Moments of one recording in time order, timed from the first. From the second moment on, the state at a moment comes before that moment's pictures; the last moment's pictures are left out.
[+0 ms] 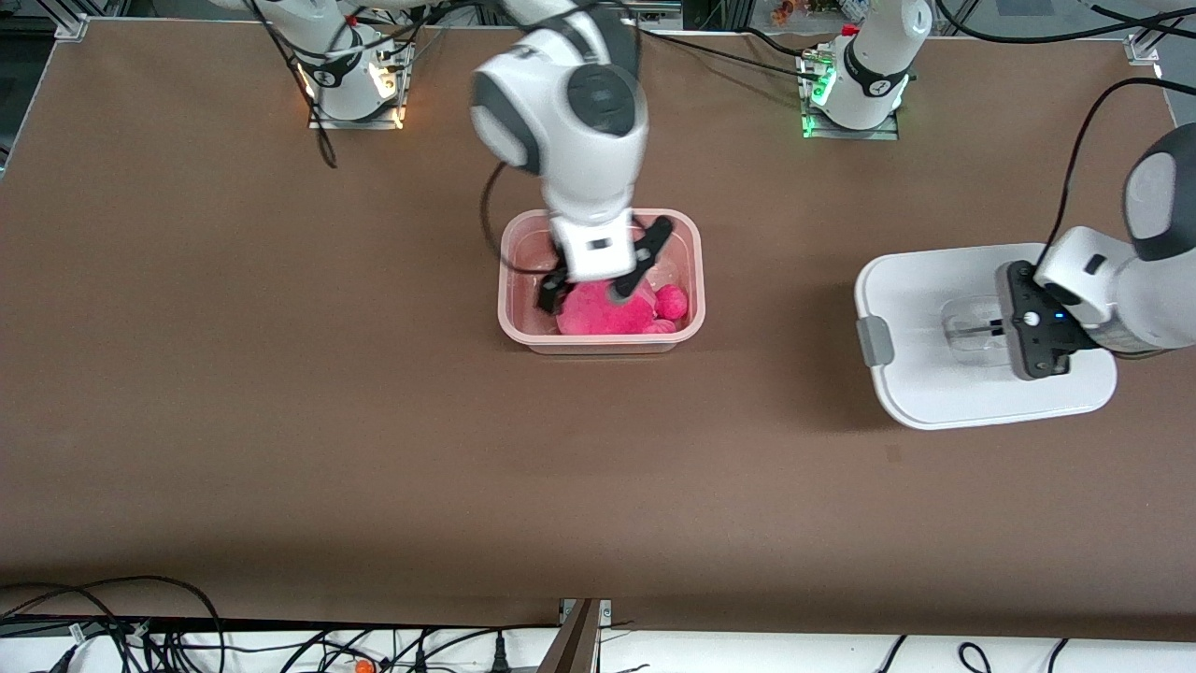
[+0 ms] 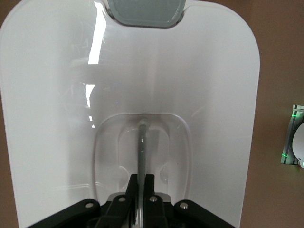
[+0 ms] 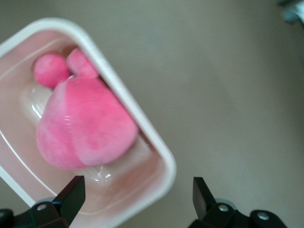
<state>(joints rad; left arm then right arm) 0.03 0.40 -0.10 -1.35 0.05 1.52 1.40 0.65 0.64 0.05 -1.01 -0.10 1.68 -0.22</state>
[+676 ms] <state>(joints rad) -0.43 0.46 -0.11 -1.35 -0.01 1.59 1.00 0.50 0.25 -0.22 -1.30 0.11 1.51 -0.20</state>
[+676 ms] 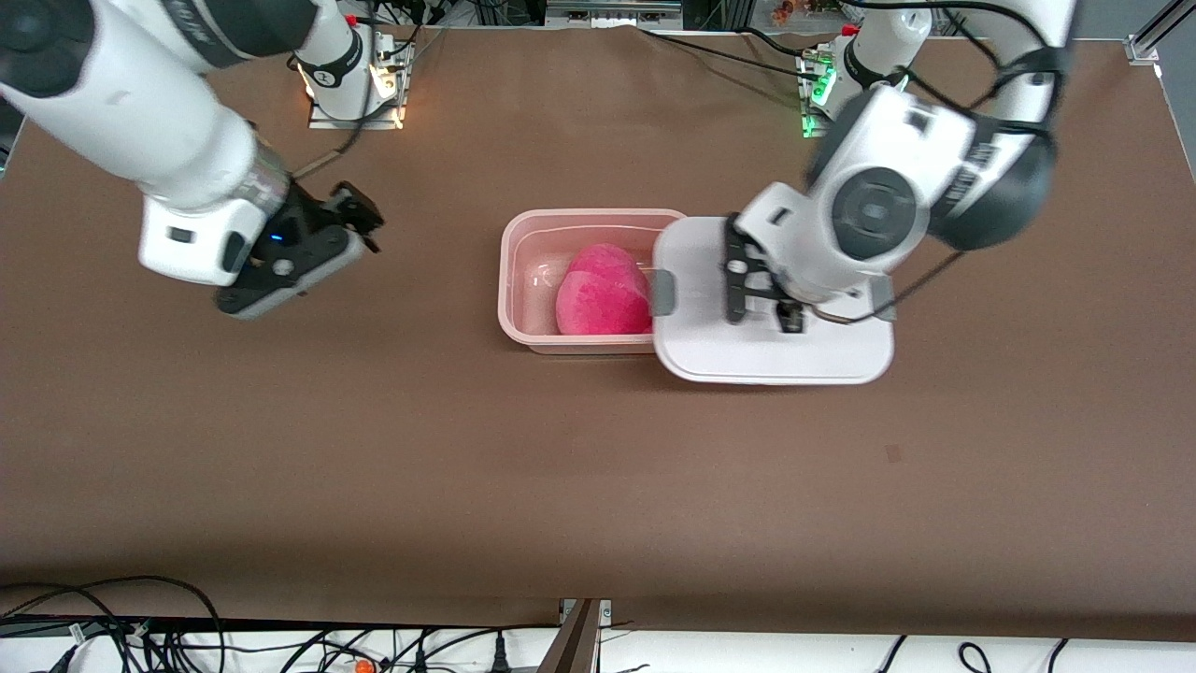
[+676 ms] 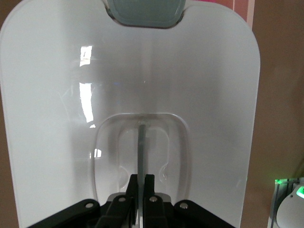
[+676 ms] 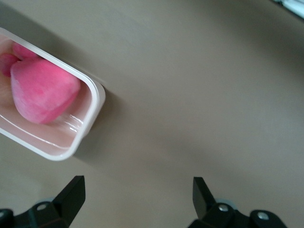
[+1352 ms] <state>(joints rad) -0.70 0.60 -0.11 -1.27 -0.03 1.76 0.72 0.14 0.07 -0.08 -1.56 0.06 1.55 -0.12</state>
